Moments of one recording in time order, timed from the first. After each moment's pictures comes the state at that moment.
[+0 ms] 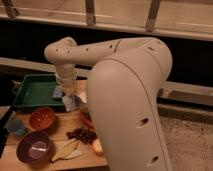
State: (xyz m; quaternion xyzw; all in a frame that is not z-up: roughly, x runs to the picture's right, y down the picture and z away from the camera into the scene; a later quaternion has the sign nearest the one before) arm -0.165 -0.012 0.748 -0.32 0.05 0.26 0.91
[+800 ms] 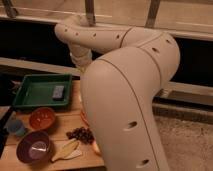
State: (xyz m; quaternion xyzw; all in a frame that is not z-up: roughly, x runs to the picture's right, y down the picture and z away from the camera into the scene) arm -0.079 -0.090 0.746 -0.24 0.13 0.34 0.90
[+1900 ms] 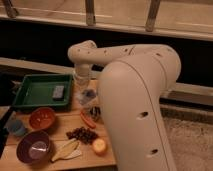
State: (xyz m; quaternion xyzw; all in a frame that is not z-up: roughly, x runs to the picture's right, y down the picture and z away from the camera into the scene) arm -0.113 0.002 0.806 -0.33 0.05 0.38 0.86
